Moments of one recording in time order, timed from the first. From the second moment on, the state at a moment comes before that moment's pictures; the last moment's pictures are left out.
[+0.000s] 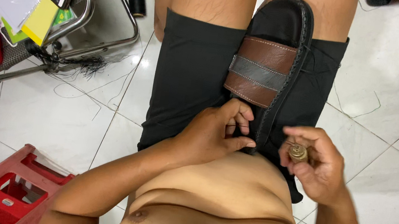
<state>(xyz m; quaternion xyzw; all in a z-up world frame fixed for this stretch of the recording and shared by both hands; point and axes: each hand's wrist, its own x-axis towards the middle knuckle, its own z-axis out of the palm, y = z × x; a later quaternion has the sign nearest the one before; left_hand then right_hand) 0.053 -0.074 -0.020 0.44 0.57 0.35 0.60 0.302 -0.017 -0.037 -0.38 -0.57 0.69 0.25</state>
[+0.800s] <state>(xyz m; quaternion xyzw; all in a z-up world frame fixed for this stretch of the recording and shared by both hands) 0.041 -0.066 0.020 0.55 0.58 0.24 0.54 0.250 -0.009 -0.001 -0.28 -0.52 0.72 0.36</state>
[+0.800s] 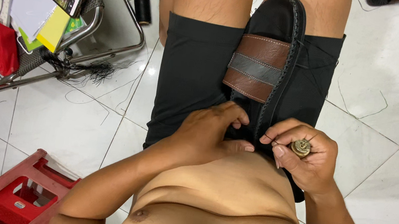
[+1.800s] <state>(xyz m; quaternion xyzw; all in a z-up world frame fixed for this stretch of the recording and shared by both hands) 0.047 -0.064 -0.002 0.65 0.54 0.37 0.39 0.306 0.037 0.011 -0.16 -0.23 0.82 0.49</state>
